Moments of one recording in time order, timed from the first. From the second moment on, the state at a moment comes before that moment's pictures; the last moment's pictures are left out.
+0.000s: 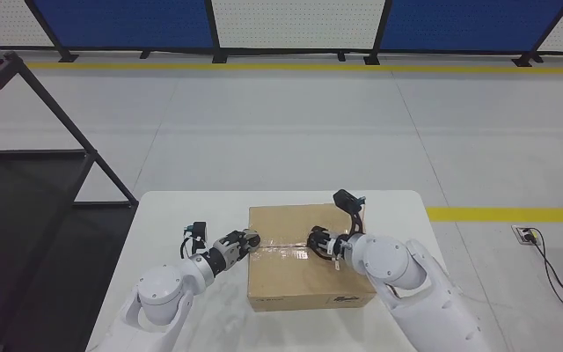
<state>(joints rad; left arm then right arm) 0.96 -1.20 -1.26 -1.54 -0.37 0.38 -0.46 -0.70 -1.24 1.02 -1.54 -0.29 0.53 0.74</state>
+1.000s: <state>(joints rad) 0.96 -1.20 -1.26 -1.54 -0.37 0.38 -0.46 -0.86 -1.19 1.24 -1.62 -0.31 0.53 0.76</state>
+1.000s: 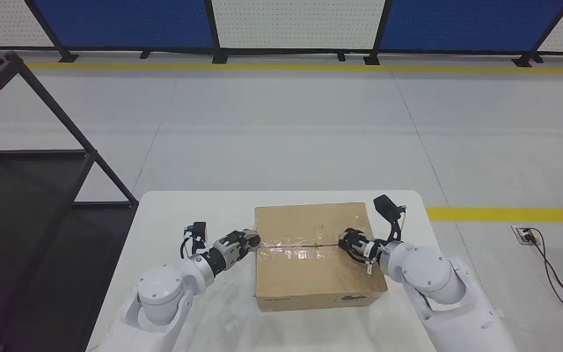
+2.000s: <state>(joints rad) 1.11 -1.18 -1.40 -1.70 -0.50 0.20 -0.49 -0.88 -1.18 1.28 -1.67 -0.25 0.45 0.77</state>
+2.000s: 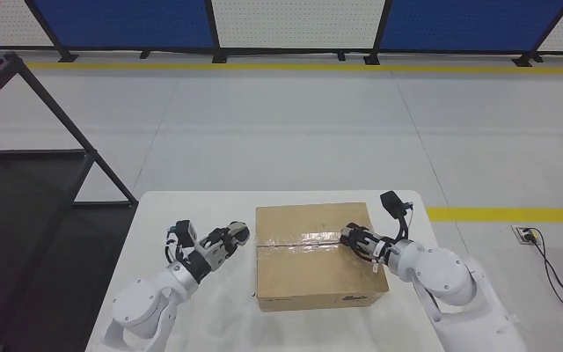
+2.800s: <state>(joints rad) 1.14 -1.18 -1.41 -1.67 -0.54 0.16 -0.57 -0.88 -1.16 1.29 -1.66 -0.33 0.51 0.79</state>
